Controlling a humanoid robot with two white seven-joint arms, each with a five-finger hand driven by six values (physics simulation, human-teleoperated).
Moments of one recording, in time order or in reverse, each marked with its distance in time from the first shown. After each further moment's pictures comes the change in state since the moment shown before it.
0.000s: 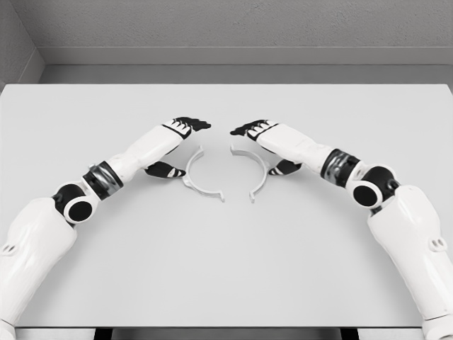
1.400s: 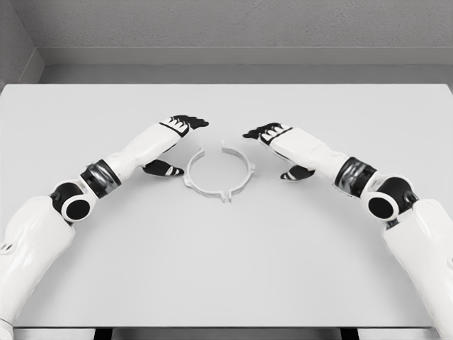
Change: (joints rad) left arm -0.006 0.007 0.002 0.003 0.003 0.000 0.000; right arm 0.146 -0.077 -0.093 -0.177 -0.005 0.045 -0.001
